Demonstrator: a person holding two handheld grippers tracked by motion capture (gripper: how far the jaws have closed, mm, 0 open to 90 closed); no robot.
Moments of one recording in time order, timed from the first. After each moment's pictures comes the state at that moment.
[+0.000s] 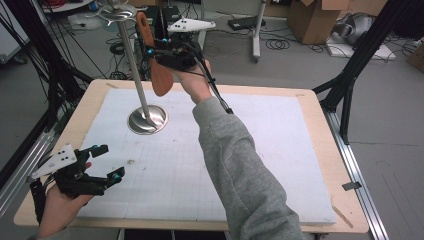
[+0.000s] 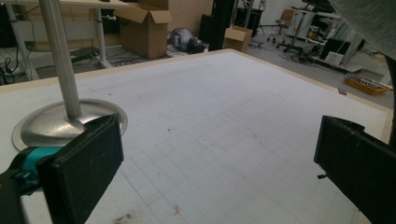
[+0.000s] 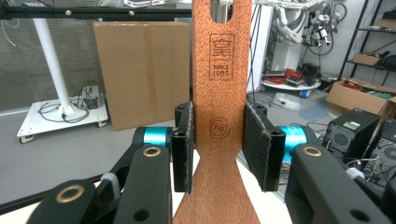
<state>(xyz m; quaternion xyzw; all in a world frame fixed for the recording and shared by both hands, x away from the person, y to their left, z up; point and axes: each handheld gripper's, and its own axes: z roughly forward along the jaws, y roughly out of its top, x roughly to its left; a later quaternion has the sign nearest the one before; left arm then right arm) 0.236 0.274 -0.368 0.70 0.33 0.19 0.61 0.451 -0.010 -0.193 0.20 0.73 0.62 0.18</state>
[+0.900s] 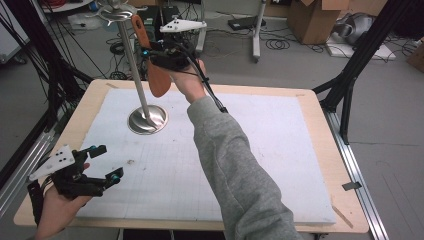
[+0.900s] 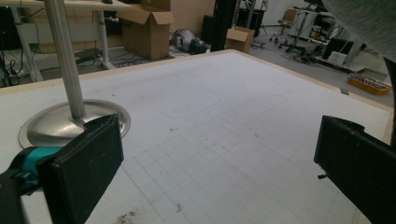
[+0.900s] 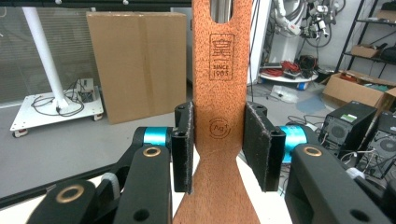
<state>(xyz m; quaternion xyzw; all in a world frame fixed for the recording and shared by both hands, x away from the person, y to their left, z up) 0.233 0.276 -0.368 0.70 0.33 0.19 0.61 0.456 0.005 -0.198 0.21 0.74 0.61 0.18</state>
